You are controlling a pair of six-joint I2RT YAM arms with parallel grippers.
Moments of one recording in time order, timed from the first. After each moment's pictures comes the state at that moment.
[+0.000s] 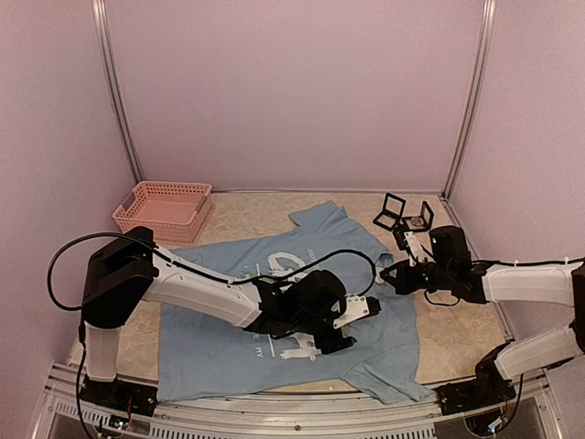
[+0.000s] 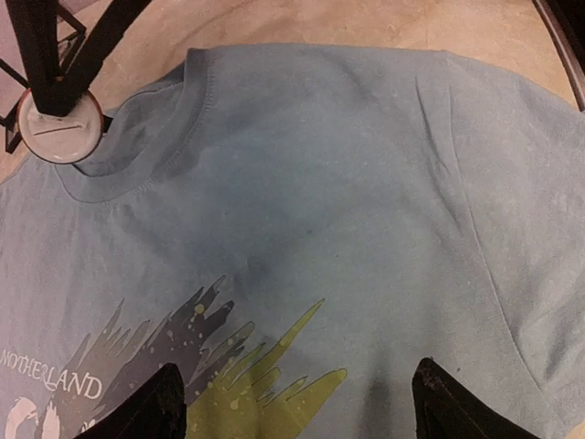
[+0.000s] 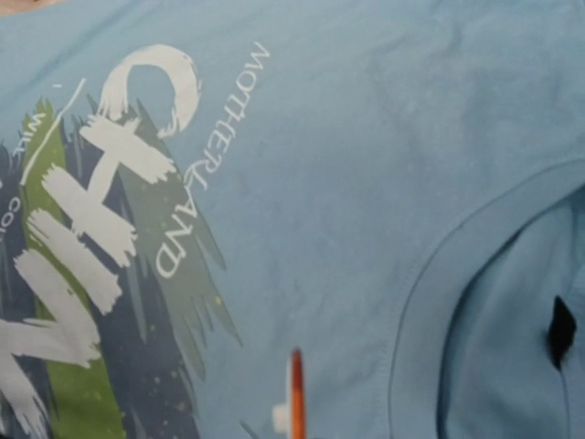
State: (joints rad) left arm -1.23 2.05 1.29 0.04 -0.07 0.31; right arm 0.45 1.26 0.51 0.14 -0.29 0.20
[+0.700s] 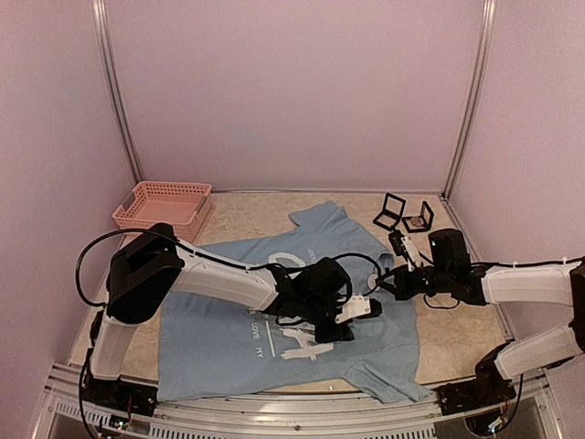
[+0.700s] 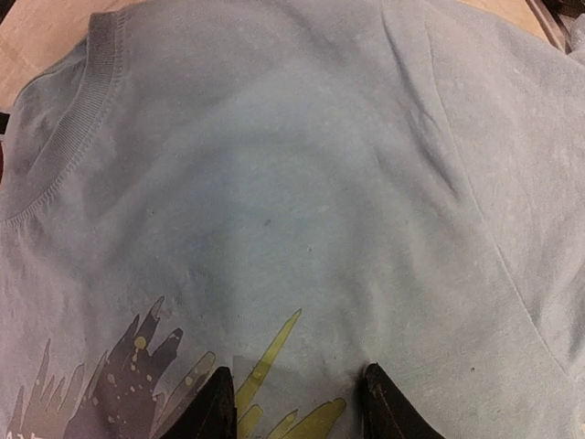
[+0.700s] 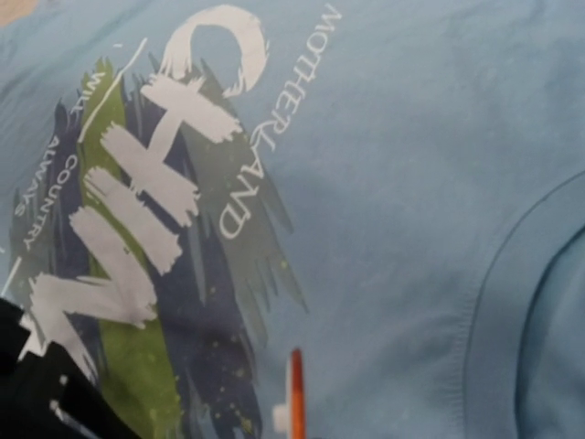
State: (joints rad) left arm -1.15 2.21 1.49 -0.15 0.18 0.42; right arm 0.45 1.26 0.49 0.14 -0.40 0.19
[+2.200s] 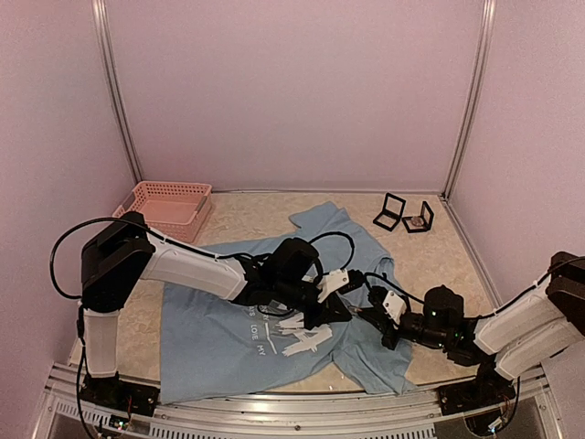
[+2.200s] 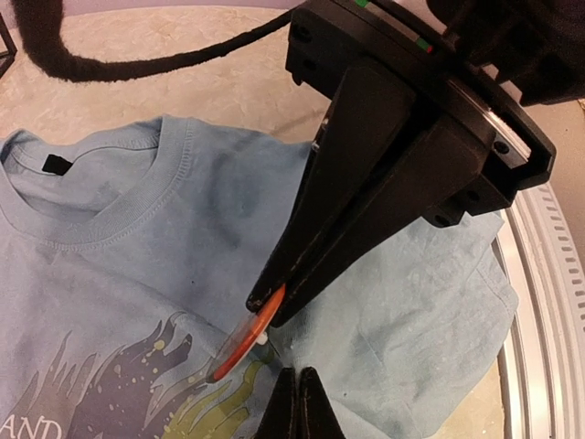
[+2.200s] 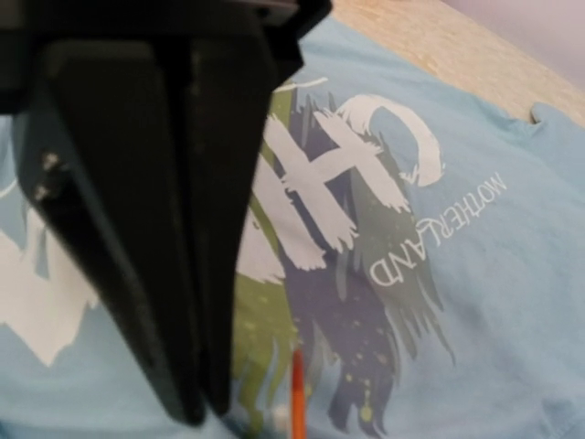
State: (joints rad) left arm -1.05 2.05 1.27 0.14 0.49 0.21; right arm 0.90 1.34 0.10 0.95 -0.05 -0.24
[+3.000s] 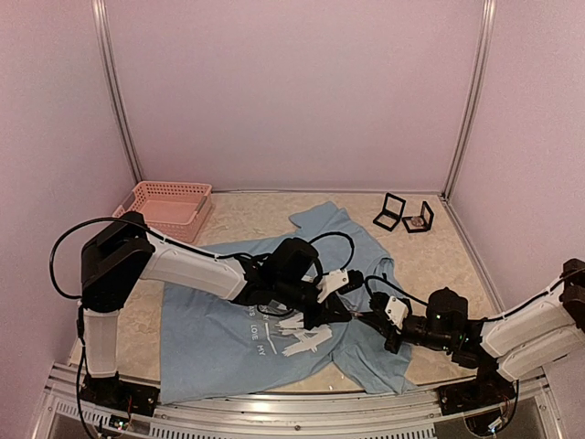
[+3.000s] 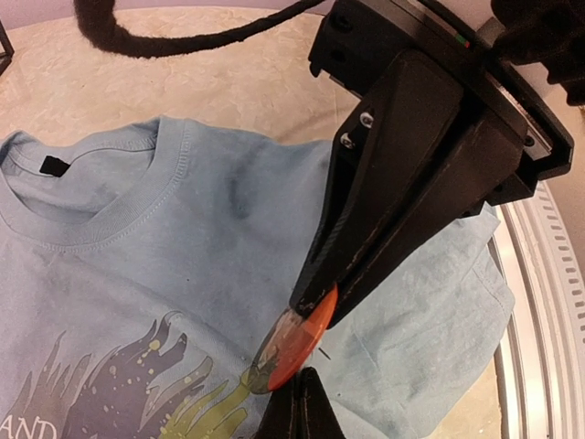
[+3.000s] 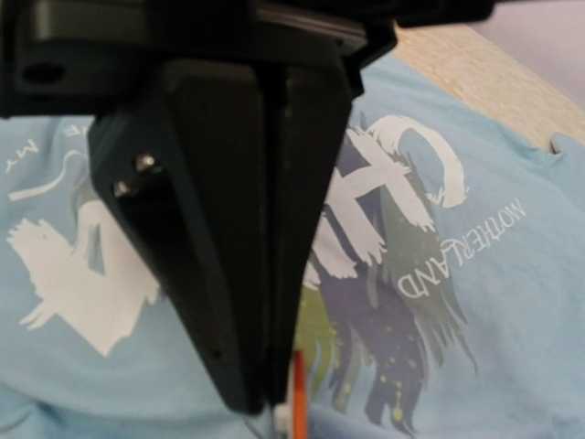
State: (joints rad) left arm -1.05 2.05 1.27 0.14 0.50 0.21; right arm 0.93 1.25 0.08 0.88 -0.07 -0.29
